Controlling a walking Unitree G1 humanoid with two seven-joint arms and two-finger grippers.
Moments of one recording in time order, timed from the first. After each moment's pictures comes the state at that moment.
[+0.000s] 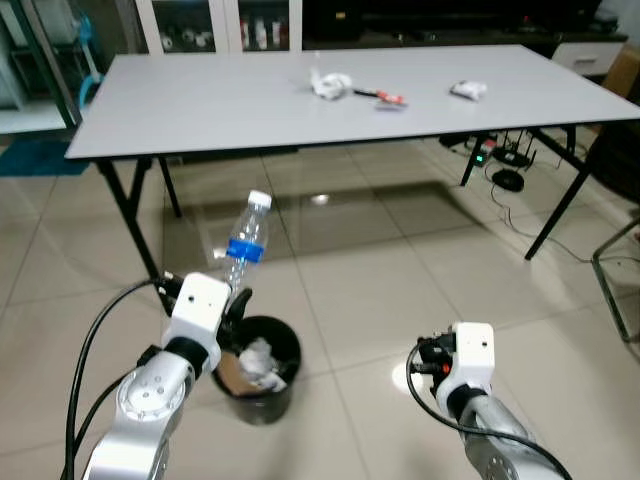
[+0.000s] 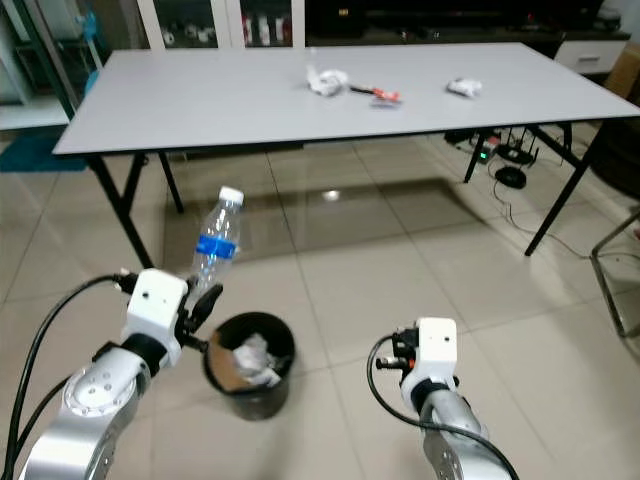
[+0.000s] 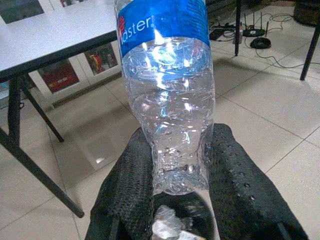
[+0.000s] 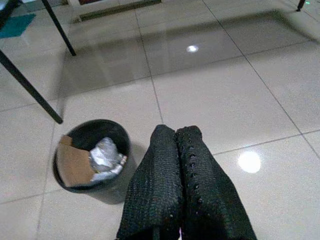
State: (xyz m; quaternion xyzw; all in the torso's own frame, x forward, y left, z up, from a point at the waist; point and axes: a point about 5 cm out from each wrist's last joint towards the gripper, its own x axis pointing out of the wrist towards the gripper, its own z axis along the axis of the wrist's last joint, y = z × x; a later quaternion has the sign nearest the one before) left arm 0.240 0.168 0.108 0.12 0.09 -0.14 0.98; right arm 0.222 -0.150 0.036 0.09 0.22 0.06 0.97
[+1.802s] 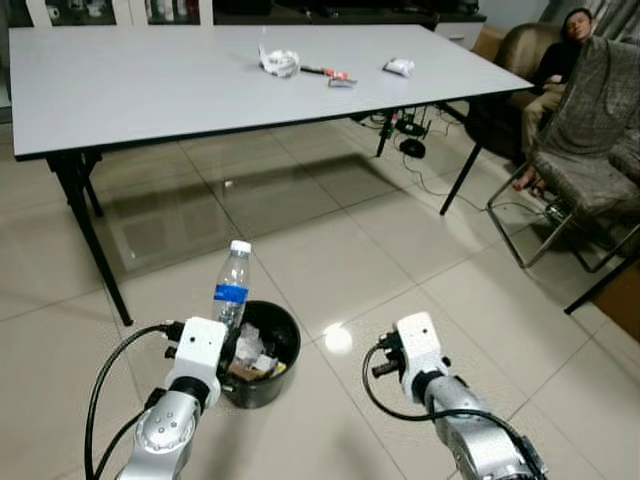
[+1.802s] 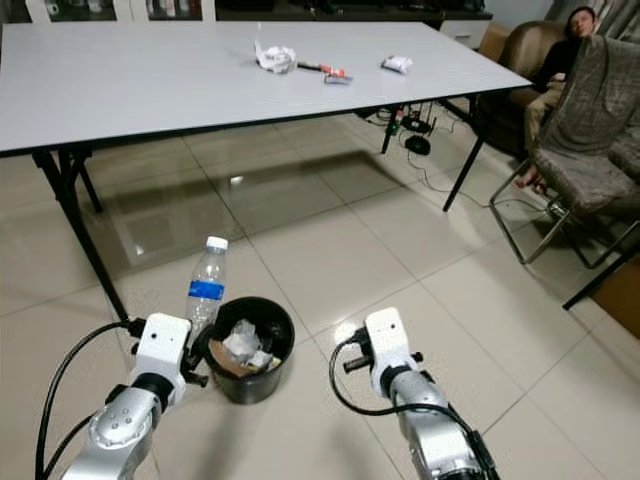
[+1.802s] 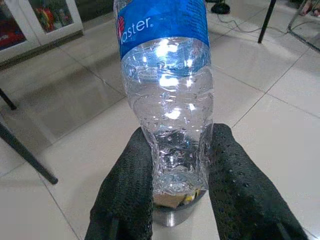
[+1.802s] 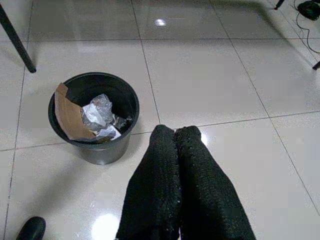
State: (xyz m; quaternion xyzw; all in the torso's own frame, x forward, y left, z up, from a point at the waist) left arm 0.227 0.174 0.044 0.11 0.16 -0.08 0.98; right arm 0.250 -0.124 0.008 -0.05 0.24 0.18 0.95
